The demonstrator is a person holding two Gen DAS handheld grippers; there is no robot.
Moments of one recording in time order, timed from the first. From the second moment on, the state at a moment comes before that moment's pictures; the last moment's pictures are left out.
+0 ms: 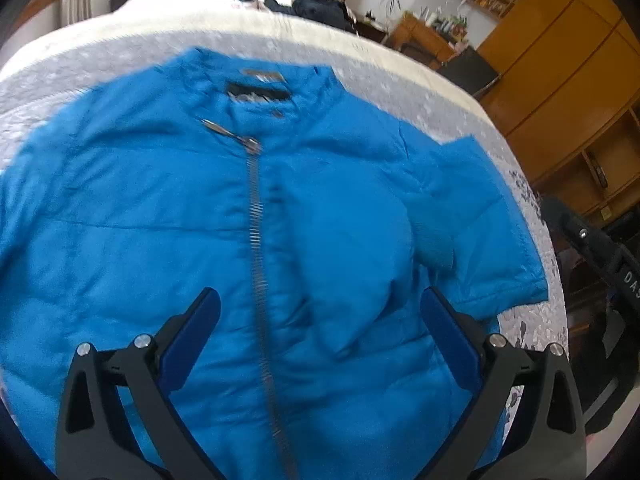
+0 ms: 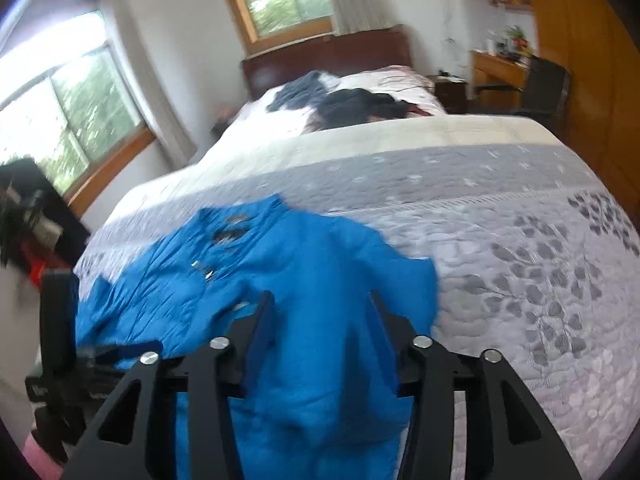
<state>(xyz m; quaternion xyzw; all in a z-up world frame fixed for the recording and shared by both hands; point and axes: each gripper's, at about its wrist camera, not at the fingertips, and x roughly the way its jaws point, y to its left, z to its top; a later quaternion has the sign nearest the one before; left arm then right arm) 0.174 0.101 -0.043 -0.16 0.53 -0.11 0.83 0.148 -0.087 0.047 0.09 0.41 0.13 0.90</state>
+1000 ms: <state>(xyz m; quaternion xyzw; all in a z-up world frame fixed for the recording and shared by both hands) 0.161 0.187 -0.033 -0.12 0.47 -0.03 0.87 0.179 -0.079 -0.032 0.15 0.51 0.19 0.82</state>
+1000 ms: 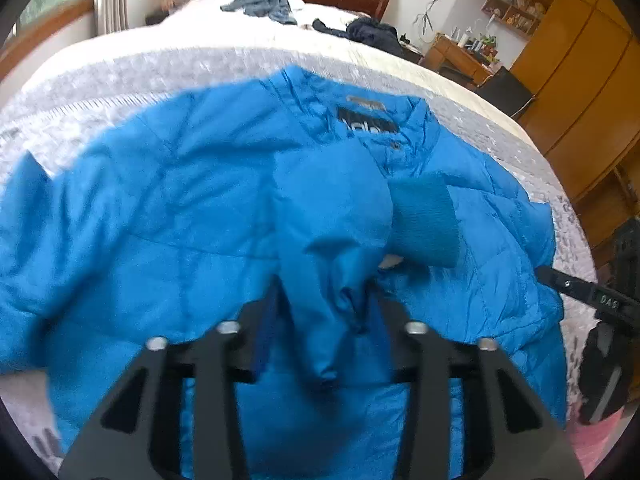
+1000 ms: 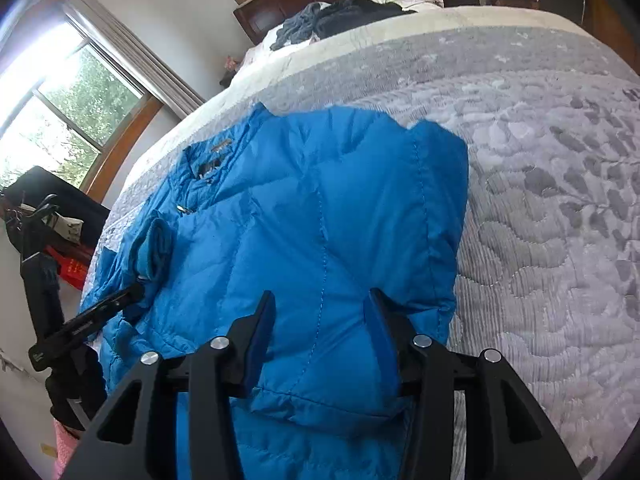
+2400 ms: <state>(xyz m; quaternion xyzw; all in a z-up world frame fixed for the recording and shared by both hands) 0.123 0.275 0.014 -0.12 0.40 0.08 0.91 0.153 -0.036 -0.001 0.06 0.49 0.18 0.85</state>
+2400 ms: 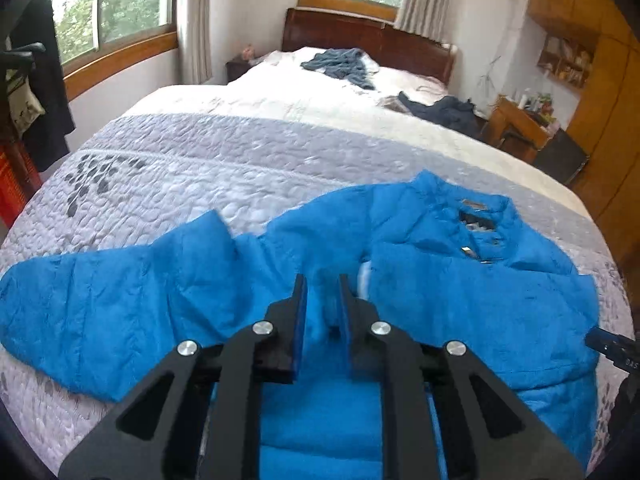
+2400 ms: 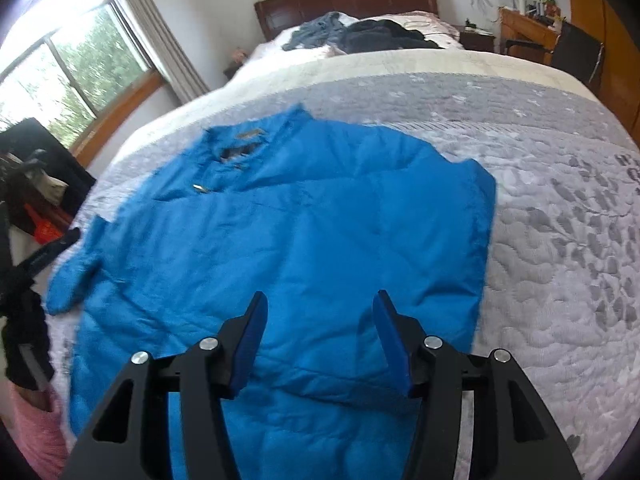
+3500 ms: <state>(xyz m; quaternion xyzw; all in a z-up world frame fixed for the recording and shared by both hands) -0.034 0.448 -0.035 -0.27 0.42 0.18 0.85 0.123 0.056 0.006 0.01 0.51 0.26 0.82</state>
